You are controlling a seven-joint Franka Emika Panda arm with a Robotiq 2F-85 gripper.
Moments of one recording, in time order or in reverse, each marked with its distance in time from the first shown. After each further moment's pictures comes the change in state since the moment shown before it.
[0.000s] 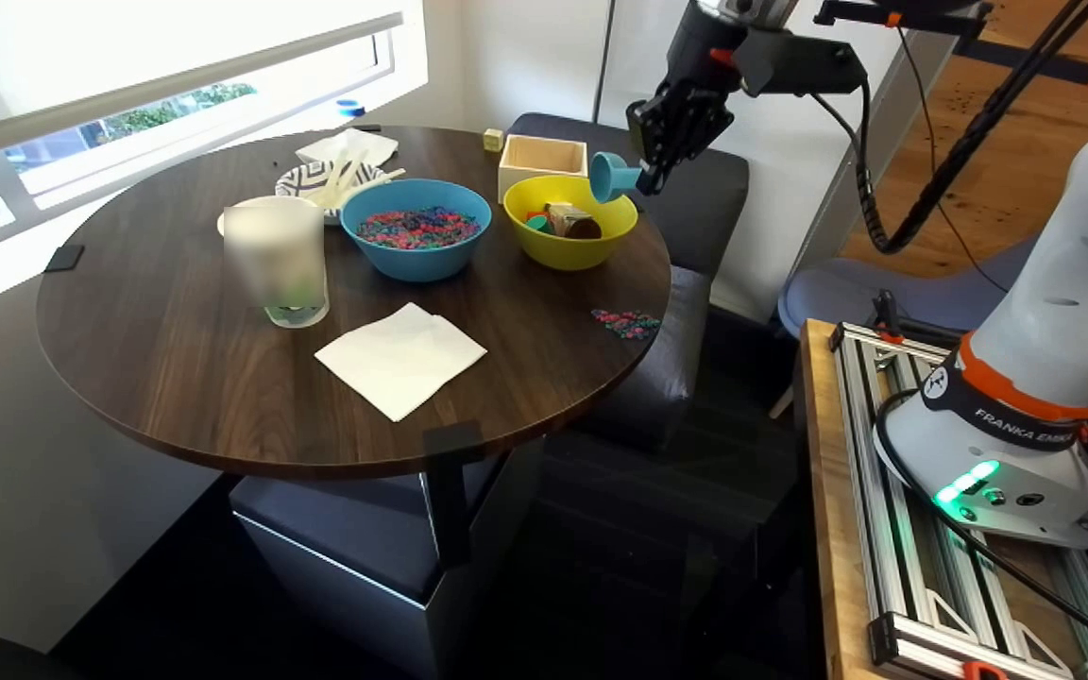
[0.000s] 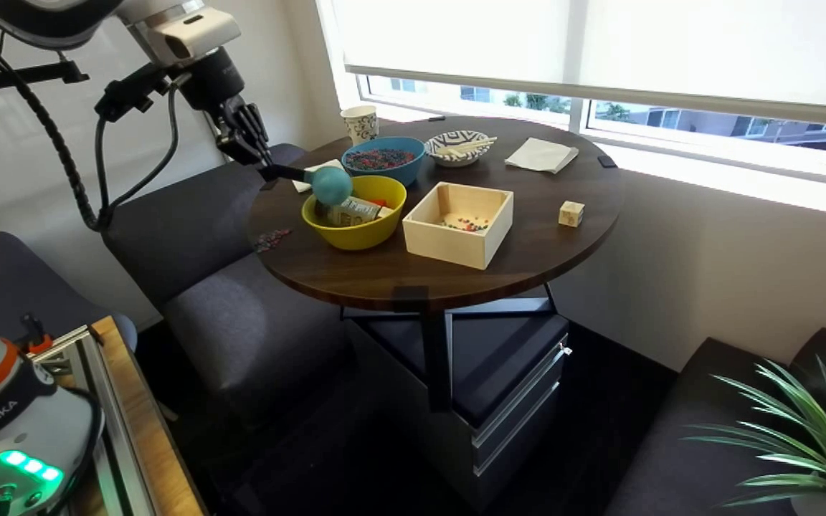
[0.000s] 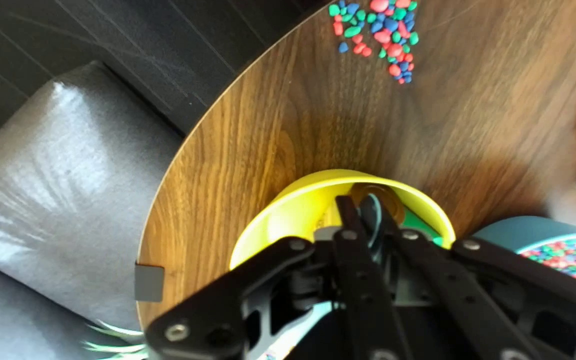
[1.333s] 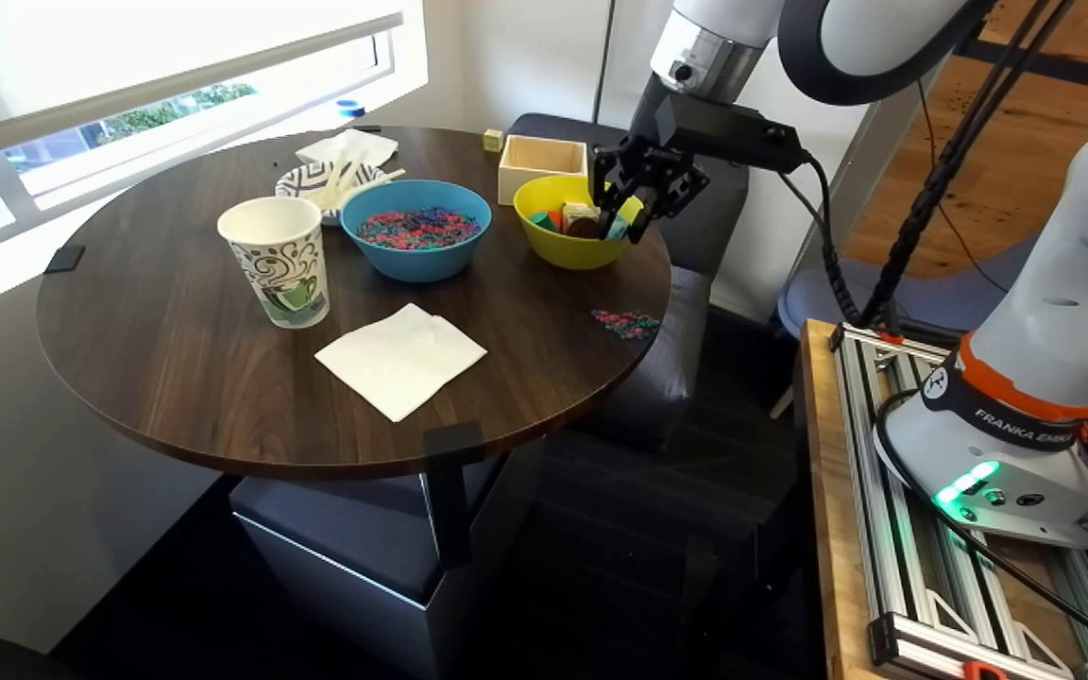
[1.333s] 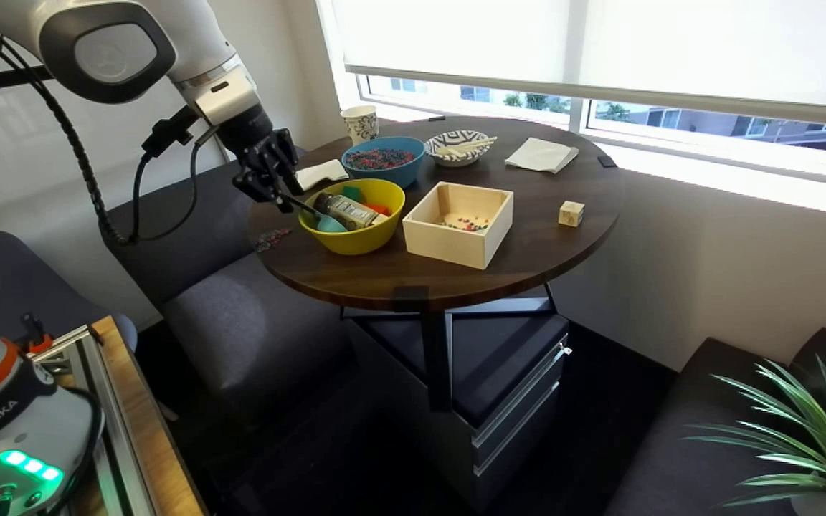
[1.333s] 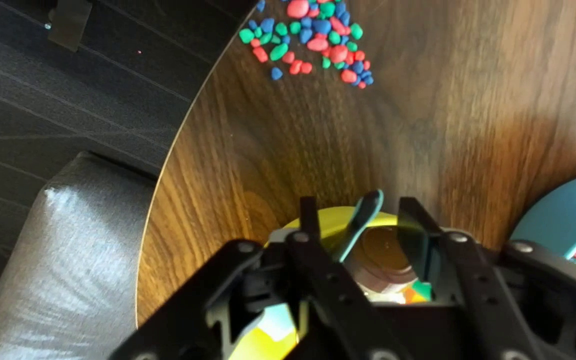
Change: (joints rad) arm 0.004 0.183 0.003 -0.035 0.086 0.232 0.291
